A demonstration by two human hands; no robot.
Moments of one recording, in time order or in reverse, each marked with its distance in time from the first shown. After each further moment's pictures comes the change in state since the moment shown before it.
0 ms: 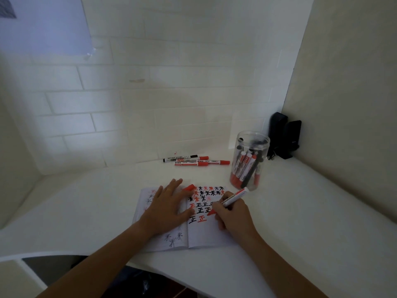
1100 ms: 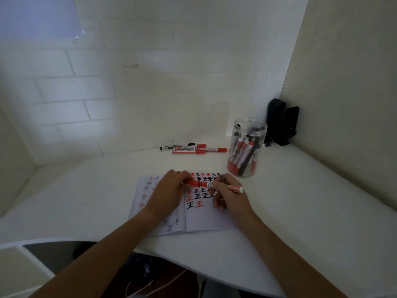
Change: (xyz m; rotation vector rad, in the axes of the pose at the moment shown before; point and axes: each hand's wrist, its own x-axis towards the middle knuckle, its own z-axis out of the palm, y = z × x) left_hand 0.017 0.019 0.004 -0.149 0.229 0.058; right_hand 0.009 0.001 -0.005 0.320 -0.093 -0.014
